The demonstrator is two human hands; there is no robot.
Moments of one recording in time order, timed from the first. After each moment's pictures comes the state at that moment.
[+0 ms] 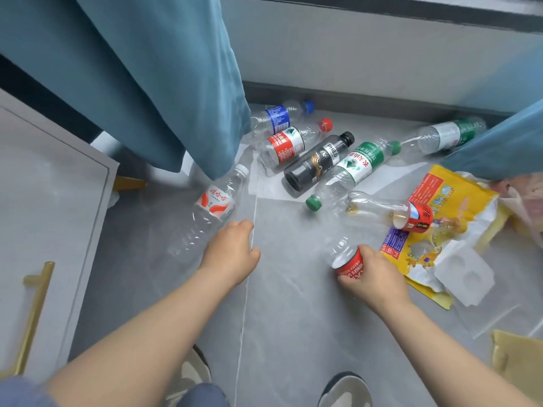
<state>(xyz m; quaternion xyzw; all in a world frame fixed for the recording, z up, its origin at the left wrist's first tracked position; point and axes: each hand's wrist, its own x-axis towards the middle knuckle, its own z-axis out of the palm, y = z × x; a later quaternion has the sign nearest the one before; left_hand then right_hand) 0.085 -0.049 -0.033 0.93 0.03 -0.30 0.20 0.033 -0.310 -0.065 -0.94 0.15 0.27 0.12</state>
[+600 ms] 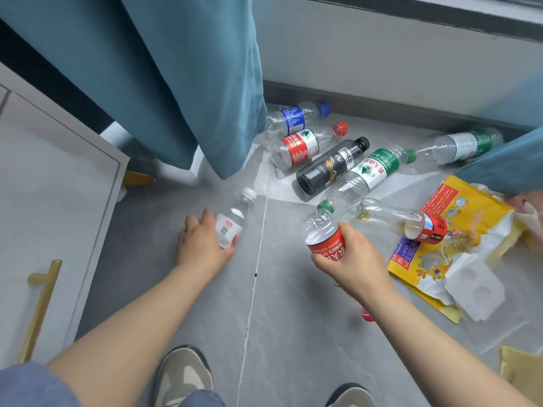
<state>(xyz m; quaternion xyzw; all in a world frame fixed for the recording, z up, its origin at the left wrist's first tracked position) 0.090 0.004 -0.064 0.93 0.19 -0.26 0.16 0.071 -0.247 -0.037 -0.94 0.11 0.20 0.24</state>
